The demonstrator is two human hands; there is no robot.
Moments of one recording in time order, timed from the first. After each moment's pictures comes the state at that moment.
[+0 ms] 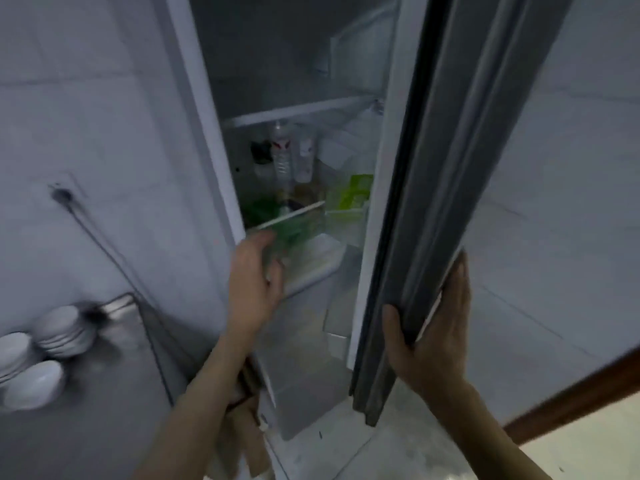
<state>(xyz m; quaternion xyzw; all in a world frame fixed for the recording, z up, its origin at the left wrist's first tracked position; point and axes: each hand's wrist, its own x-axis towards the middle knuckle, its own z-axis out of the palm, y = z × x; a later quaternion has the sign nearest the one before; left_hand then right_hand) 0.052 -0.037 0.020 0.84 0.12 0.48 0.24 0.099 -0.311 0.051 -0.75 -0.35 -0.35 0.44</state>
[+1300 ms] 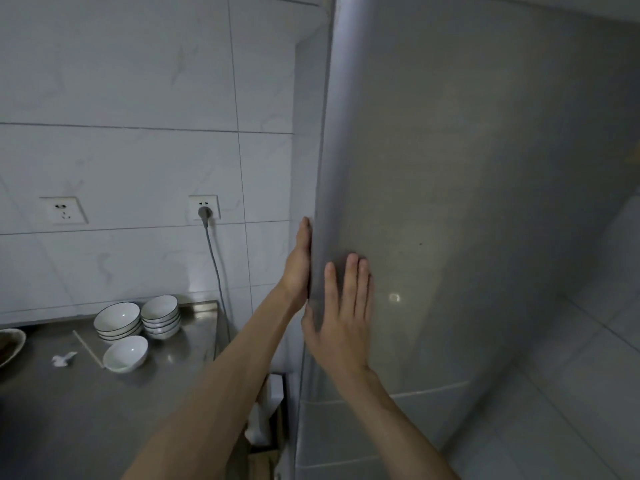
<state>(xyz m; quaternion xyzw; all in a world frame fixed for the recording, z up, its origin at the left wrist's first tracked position) 0.083 0.062 0.133 0.53 0.25 0.33 0.74 0.125 -0.044 0.056 -0.73 -0.50 -0.33 0.32</state>
